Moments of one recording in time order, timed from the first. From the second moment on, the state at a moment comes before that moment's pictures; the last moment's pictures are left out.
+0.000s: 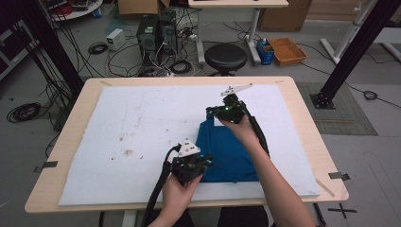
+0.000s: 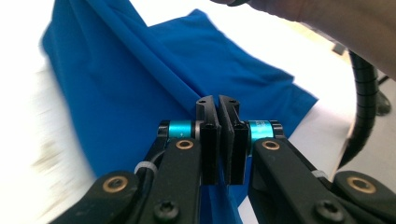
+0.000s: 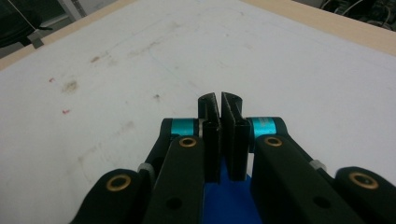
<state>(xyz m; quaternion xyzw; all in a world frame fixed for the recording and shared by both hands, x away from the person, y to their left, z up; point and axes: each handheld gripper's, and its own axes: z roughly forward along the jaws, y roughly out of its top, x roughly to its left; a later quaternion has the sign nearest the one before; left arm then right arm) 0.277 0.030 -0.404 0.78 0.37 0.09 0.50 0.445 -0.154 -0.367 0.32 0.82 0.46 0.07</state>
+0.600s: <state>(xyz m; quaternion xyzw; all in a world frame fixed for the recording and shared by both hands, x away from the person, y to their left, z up) 0.300 -0.059 -0.419 0.80 0.35 0.04 0.49 0.450 -0.243 -0.384 0.37 0.82 0.43 0.08</state>
